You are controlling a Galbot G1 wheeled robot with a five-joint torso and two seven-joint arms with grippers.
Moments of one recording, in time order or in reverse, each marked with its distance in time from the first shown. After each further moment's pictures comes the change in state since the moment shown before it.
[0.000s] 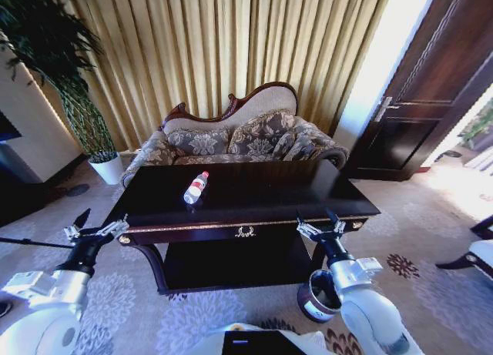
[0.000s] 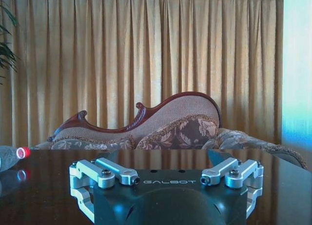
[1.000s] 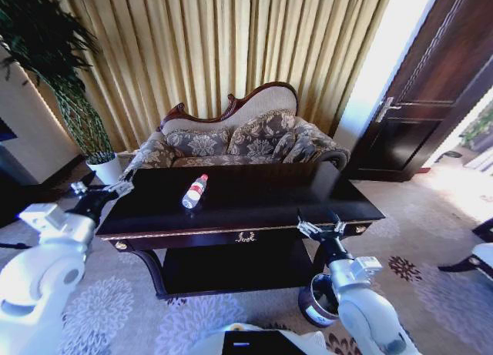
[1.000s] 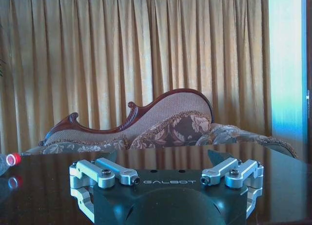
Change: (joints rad) left arm -0.458 0.427 0.210 0.111 -0.247 0.334 -0.345; right arm 0.010 0.030 -0.025 0.000 0.009 -0.011 0.046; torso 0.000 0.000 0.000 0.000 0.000
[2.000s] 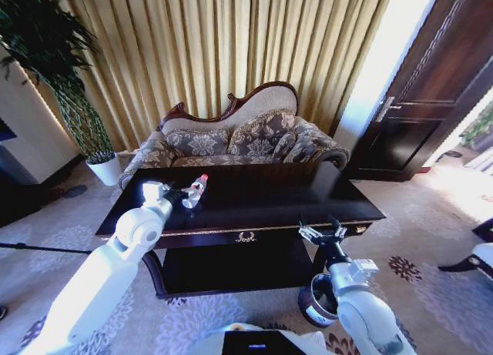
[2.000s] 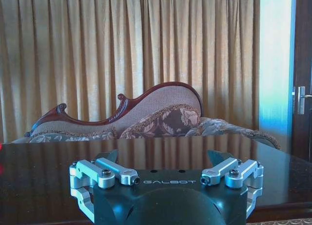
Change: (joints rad) left arm -0.454 -0.038 0.681 0.237 -0.064 0.195 -0.188; right arm -0.010 0.009 0.034 -0.035 -0.010 0.000 -0.001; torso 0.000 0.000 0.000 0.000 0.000
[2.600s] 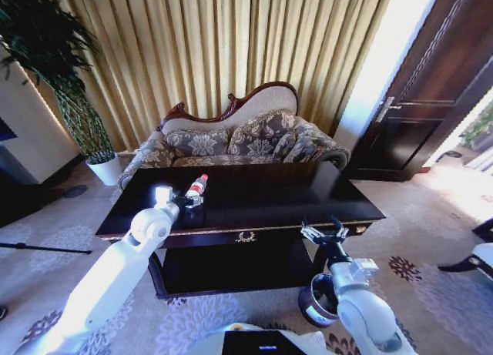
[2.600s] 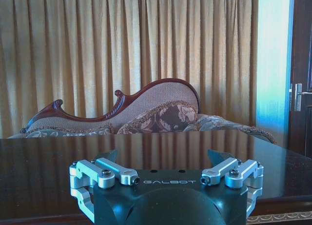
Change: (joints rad) left arm -0.033 -0.039 0.032 0.118 0.020 -0.003 0.039; right arm 0.020 -0.003 -0.002 -0.037 0.001 0.003 0.001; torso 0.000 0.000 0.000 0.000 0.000
